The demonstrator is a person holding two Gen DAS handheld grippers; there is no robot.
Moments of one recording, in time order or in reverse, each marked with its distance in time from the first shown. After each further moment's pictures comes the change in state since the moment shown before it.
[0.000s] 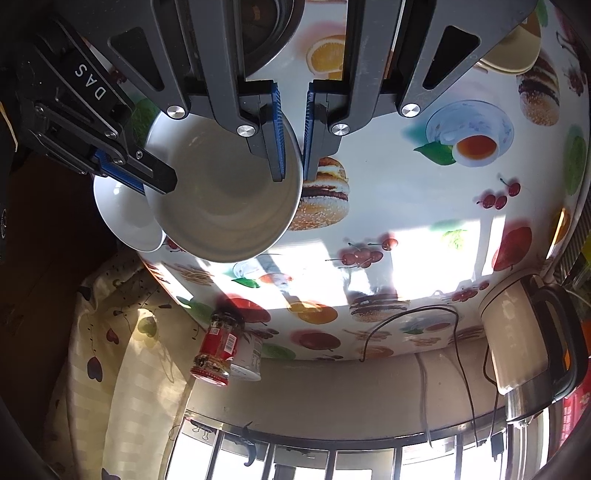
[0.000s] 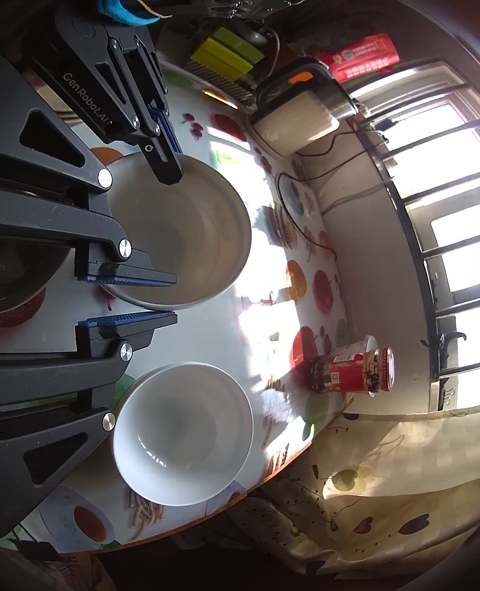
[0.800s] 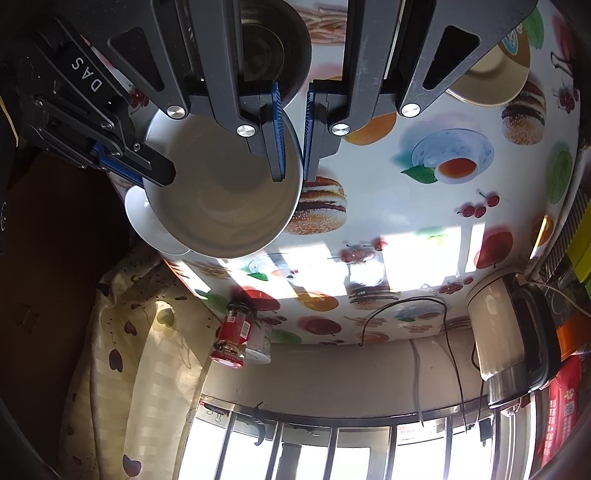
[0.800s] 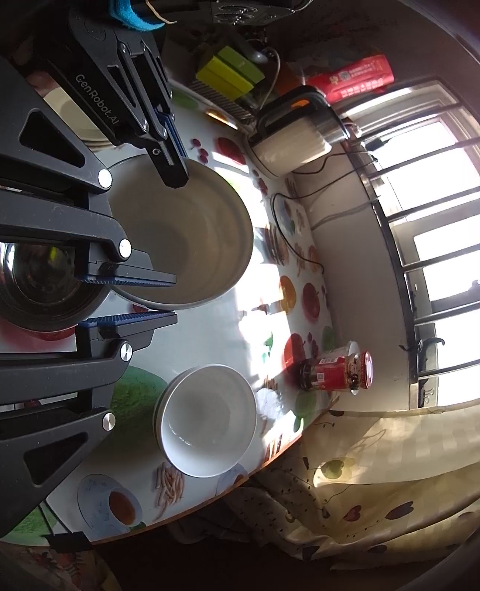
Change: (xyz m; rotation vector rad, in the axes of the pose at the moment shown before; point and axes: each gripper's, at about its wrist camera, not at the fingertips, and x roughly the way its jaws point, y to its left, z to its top) left arm -0.050 -0.005 -0.023 0.006 -0.053 -0.011; right arm -0.054 0.017 -0.026 -0.011 -0.050 0.011
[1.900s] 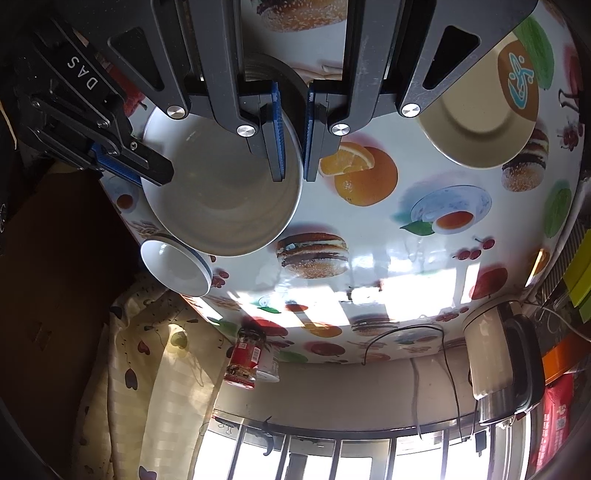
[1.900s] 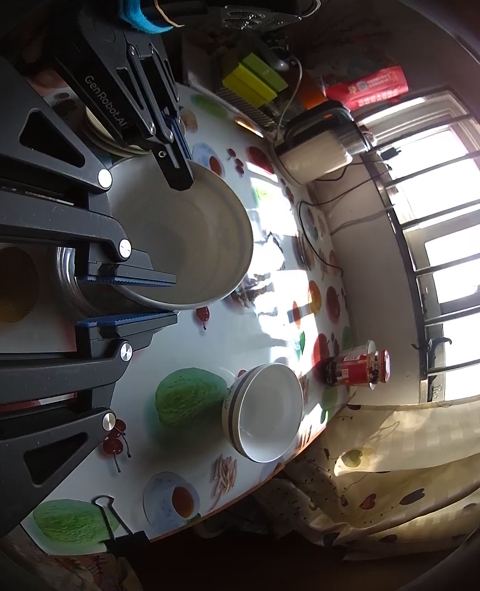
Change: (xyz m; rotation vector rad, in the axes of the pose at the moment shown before) left arm -0.024 -0.002 -0.052 0.011 0.033 -0.024; right arm -0.030 0.011 -0.054 0.001 0.028 -0.010
